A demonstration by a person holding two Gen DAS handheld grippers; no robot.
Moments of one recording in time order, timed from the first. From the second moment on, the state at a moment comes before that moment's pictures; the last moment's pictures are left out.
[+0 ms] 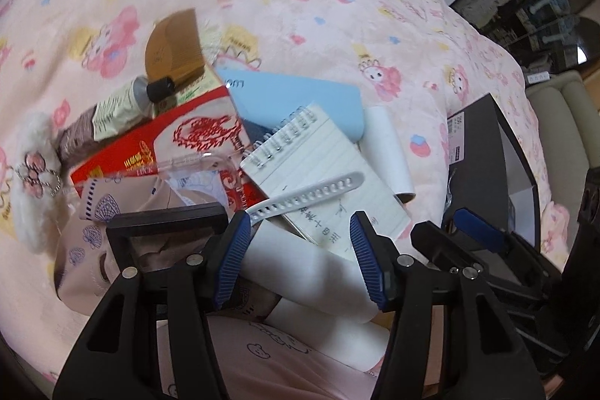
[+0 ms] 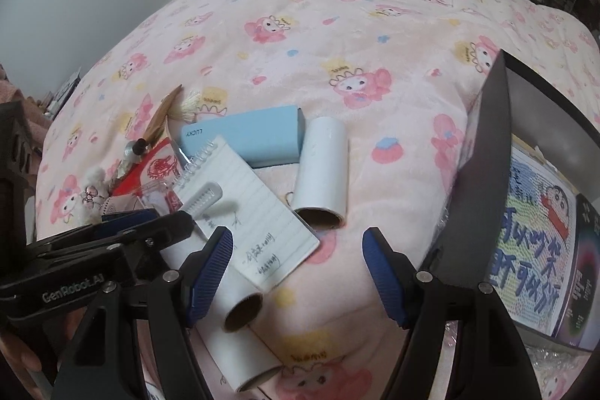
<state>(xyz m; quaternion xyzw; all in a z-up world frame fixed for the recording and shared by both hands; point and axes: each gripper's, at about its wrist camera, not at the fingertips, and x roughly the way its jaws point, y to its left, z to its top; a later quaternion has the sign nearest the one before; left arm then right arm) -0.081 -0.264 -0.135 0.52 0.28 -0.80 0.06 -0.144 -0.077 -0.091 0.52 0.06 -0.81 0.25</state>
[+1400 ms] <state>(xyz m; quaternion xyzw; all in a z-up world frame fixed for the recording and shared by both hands) -0.117 -0.267 -0.155 0.56 0.35 -0.75 -0.01 -0.171 -0.093 -0.127 0.53 0.09 -0.81 0.22</state>
